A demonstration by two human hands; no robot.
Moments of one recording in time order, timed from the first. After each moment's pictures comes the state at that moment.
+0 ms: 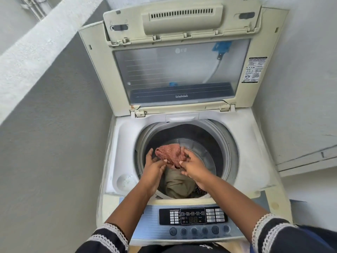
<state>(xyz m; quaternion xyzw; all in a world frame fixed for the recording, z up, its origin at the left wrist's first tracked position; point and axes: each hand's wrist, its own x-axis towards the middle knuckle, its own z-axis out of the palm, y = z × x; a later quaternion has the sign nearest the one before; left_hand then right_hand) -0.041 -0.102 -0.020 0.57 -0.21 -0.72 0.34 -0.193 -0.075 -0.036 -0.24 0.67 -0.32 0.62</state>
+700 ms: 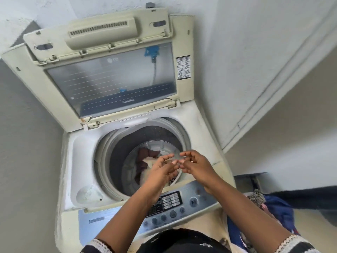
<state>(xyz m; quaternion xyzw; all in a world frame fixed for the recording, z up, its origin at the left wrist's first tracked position) -0.159 -0.025 0.024 0.46 -0.35 -0.80 0.20 -0.302 0.035 0.025 -0.23 0.68 -0.46 0.52</state>
